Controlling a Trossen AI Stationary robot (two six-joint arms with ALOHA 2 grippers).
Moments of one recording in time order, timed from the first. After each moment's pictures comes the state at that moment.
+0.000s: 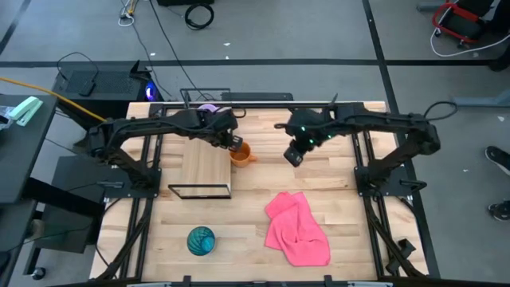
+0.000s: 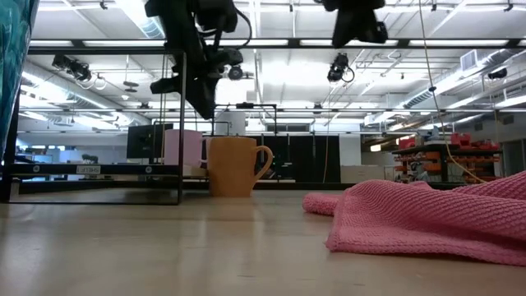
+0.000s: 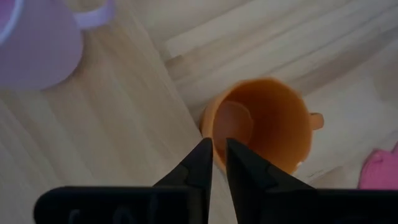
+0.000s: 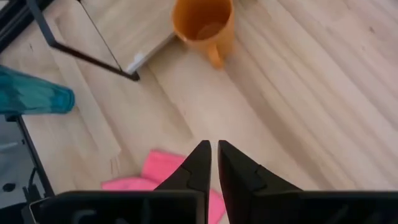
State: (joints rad) left arm 0.29 1.56 1.27 -0.86 -0.15 -0.82; right arm -0.09 1.45 1.52 -1.10 -0.01 0.58
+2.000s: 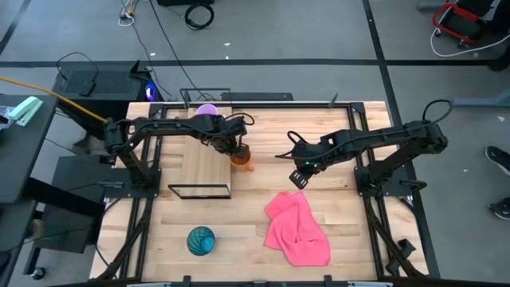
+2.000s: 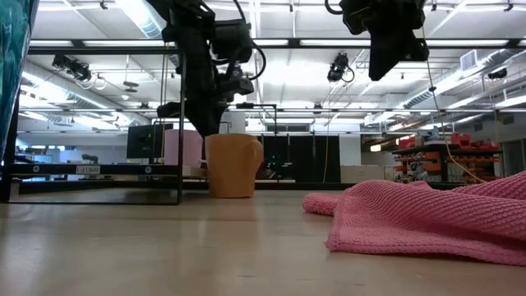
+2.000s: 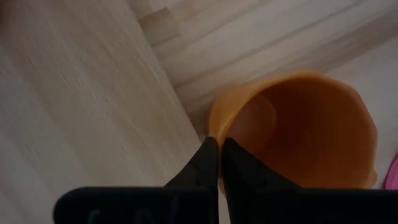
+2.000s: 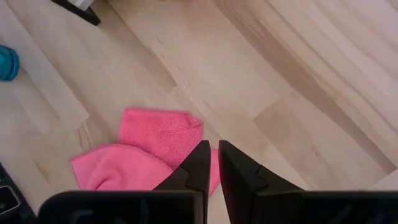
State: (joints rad) left arm 0.28 1.72 1.27 -0.82 -0.05 -0.84; right arm 0.10 1.39 1.24 -1.04 0.10 0.84
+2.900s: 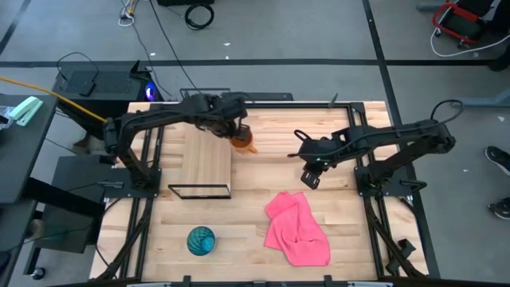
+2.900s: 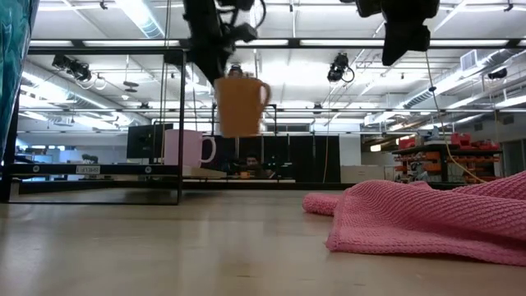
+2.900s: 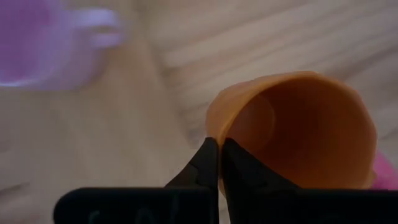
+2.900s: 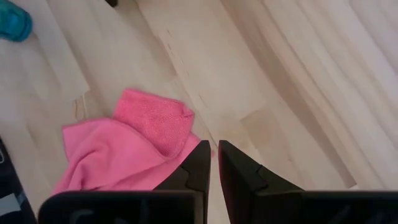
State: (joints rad) left arm 0.28 1.71 1.67 -1.18 -0.16 -0.91; right arm 0.11 1.29 1.24 -1.09 0.10 0.64
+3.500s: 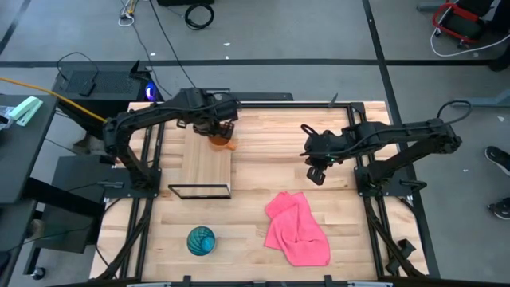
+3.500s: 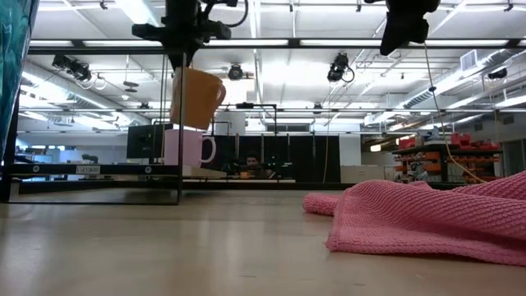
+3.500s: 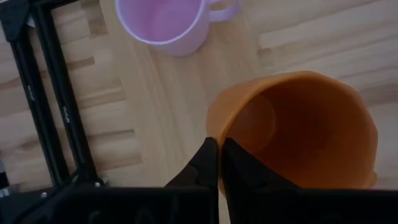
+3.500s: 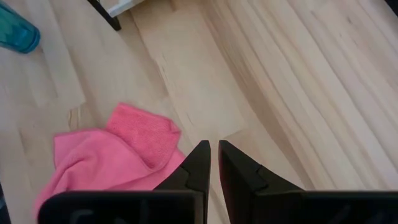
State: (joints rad) left arm 0.29 1.70 1.79 -1.57 -0.29 -1.03; right arm 0.11 1.22 1.24 -1.09 0.18 0.55
